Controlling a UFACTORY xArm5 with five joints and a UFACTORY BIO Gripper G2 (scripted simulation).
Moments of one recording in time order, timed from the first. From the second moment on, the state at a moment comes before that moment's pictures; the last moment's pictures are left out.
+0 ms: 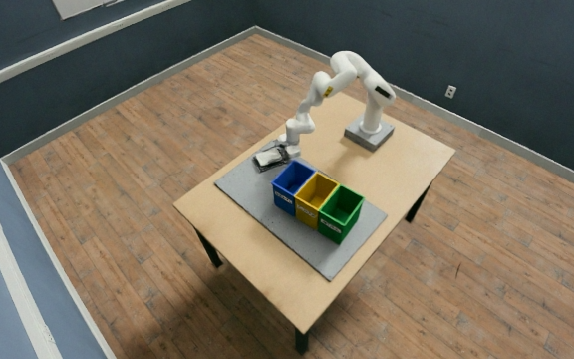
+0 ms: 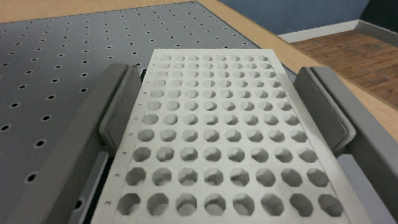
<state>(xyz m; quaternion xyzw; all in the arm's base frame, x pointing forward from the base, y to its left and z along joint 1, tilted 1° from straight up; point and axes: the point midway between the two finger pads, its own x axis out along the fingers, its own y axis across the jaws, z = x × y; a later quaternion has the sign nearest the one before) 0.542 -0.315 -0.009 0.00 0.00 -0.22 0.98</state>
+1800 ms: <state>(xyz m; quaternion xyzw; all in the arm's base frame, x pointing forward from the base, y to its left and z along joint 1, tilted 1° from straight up) 0.543 -0.315 0.046 0.00 0.00 -0.22 0.98</state>
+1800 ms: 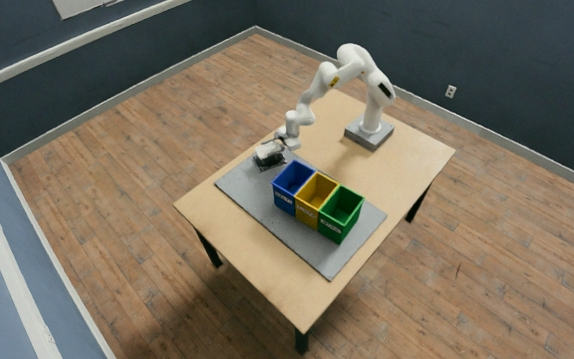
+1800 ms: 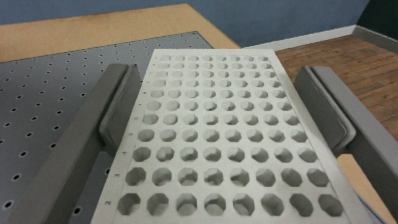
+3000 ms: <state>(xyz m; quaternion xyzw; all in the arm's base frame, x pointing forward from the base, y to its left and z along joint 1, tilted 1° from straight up) 0.543 -0.314 0.098 0.00 0.00 -0.22 0.98</state>
